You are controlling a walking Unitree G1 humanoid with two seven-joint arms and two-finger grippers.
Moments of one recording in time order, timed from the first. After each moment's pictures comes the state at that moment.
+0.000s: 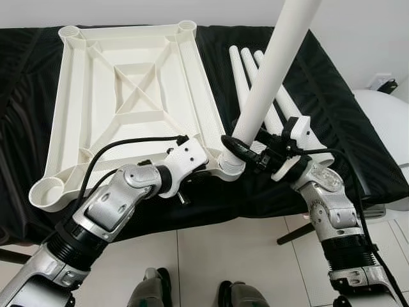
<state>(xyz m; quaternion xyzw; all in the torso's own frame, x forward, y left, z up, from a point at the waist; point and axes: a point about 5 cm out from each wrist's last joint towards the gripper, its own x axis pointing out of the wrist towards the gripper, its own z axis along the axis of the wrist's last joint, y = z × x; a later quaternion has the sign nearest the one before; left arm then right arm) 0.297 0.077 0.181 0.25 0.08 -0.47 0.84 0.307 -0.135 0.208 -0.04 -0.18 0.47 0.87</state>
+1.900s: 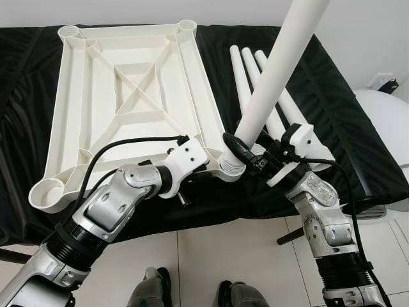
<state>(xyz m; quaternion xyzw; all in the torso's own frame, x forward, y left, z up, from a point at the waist) 0.296 0.077 0.182 0.25 0.08 -0.47 0.84 0.290 -0.129 0.206 -0.01 -0.20 0.39 0.90</state>
